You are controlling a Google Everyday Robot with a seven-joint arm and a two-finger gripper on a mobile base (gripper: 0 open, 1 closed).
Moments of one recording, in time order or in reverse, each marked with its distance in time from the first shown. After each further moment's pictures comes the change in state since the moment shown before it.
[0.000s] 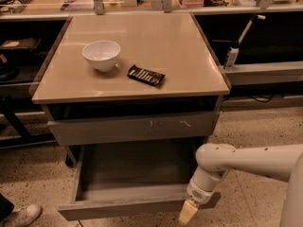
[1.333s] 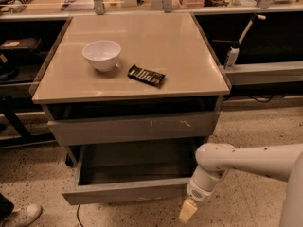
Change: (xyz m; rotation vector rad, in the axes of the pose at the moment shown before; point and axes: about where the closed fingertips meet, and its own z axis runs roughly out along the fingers) arm 0.000 0.000 0.000 0.000 0.000 0.000
